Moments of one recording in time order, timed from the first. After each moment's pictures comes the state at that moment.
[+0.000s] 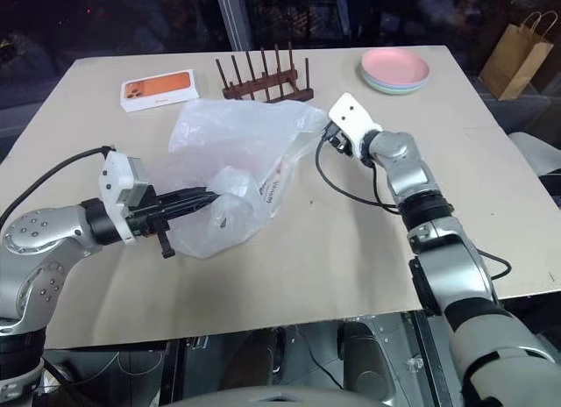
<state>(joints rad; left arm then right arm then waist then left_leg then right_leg) -0.12 0.84 0.28 -0.43 -0.61 0.52 -0.95 -1.06 -0.24 0.19 0.85 -0.12 0.09 0.52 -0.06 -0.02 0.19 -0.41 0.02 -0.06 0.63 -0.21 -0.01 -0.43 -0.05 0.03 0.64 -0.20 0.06</state>
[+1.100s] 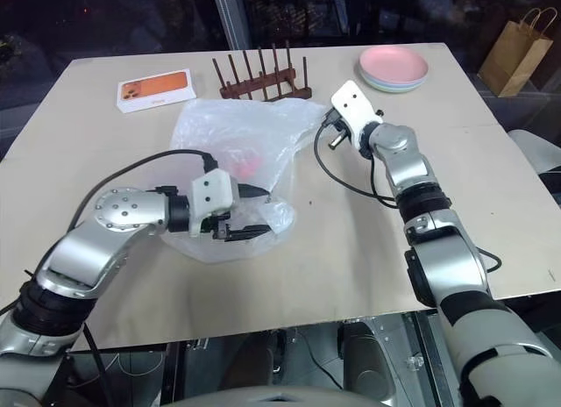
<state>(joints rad) -0.41 0.82 -0.21 -0.32 -0.27 0.38 -0.97 -1.06 -0.27 0.13 0.77 -0.07 0.14 0.55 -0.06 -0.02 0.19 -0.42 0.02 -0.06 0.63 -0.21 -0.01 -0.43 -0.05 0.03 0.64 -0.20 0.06</state>
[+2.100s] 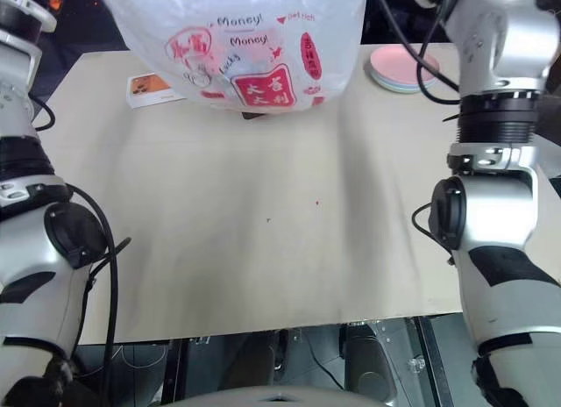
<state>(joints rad) -1.24 0.70 0.43 0.63 -0.64 0.33 -0.57 -1.44 -0.45 -0.20 0.37 0.29 0.67 0.42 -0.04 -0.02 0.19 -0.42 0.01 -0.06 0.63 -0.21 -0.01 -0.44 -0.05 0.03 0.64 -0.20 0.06</state>
